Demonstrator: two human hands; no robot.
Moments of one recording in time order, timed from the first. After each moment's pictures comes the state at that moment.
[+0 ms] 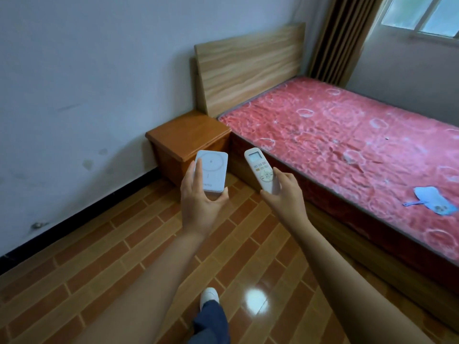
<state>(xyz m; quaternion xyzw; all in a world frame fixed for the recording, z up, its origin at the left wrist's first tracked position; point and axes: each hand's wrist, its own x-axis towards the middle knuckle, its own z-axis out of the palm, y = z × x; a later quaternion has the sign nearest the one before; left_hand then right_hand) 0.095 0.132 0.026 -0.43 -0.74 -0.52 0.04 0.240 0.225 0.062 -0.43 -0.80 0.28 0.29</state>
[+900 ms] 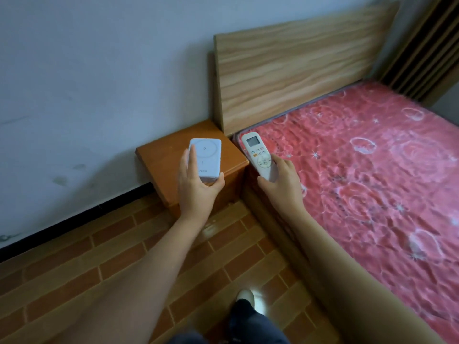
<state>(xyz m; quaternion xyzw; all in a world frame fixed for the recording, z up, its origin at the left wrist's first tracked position) -0.129 0.557 0.006 -0.29 -0.81 -0.50 0.07 -0.015 0.681 0.039 -0.36 -0.85 0.33 0.22</state>
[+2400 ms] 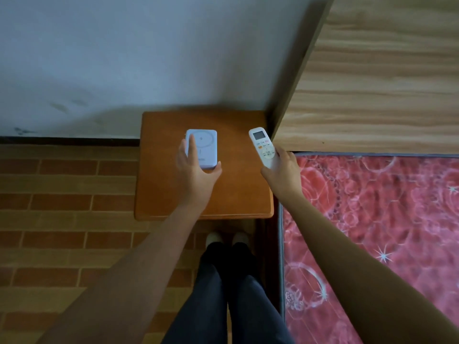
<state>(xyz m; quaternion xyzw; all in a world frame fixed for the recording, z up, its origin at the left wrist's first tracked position) -0.399 0.821 -0.148 0.04 -0.93 -0.37 0.03 -0.382 0.994 -0.137 -0.23 -0.90 0.37 -0.07</state>
